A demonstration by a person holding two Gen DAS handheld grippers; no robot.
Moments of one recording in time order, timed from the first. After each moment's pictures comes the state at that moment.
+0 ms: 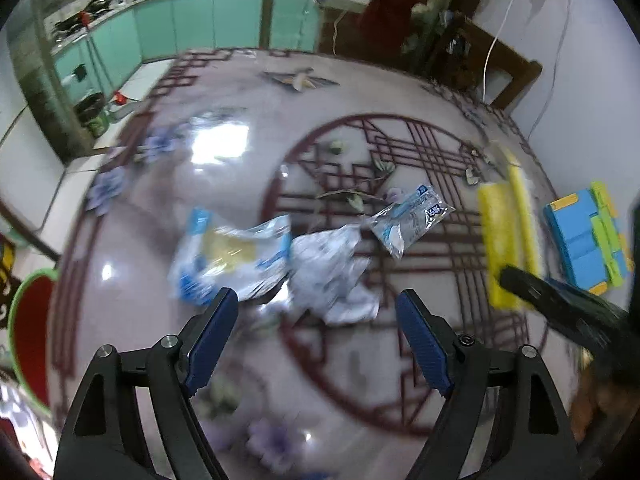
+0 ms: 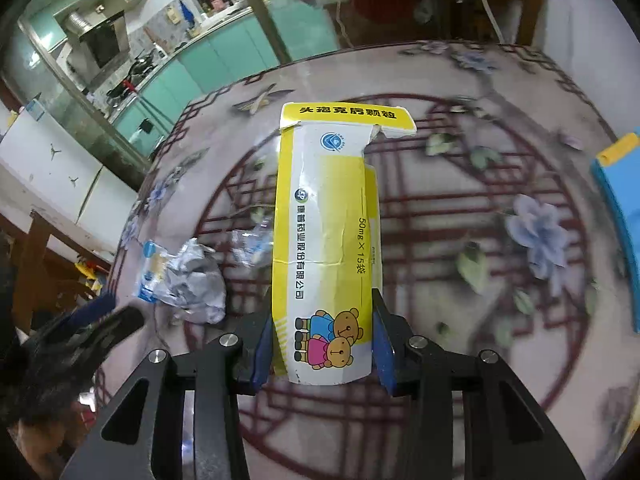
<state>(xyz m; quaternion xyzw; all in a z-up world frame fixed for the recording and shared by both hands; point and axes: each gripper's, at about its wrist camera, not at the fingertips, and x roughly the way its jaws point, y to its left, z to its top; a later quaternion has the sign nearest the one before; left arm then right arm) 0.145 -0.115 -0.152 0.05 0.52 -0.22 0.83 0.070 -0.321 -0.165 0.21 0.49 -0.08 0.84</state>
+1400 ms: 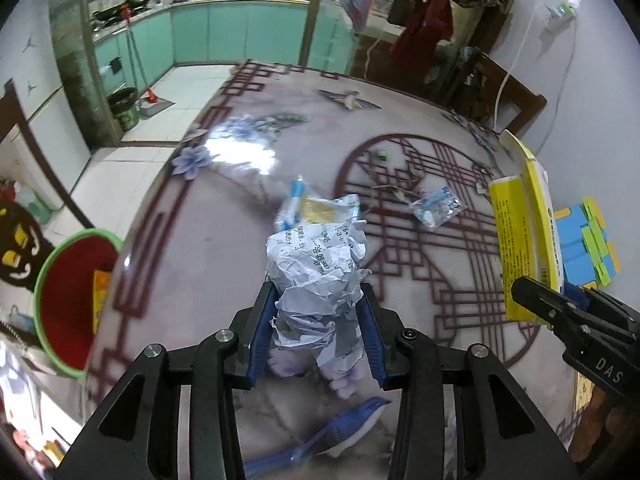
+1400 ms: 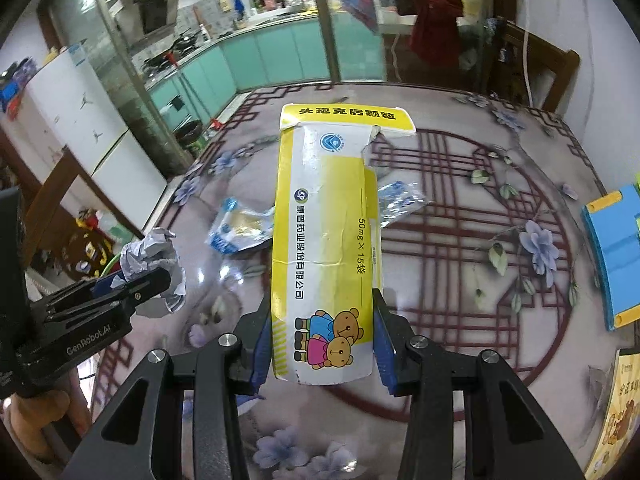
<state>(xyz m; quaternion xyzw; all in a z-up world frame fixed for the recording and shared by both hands) 0.094 -0.005 -0.113 0.00 0.48 -0.18 0.86 0.026 -0.204 -0.102 0.11 0.47 -0.04 0.87</state>
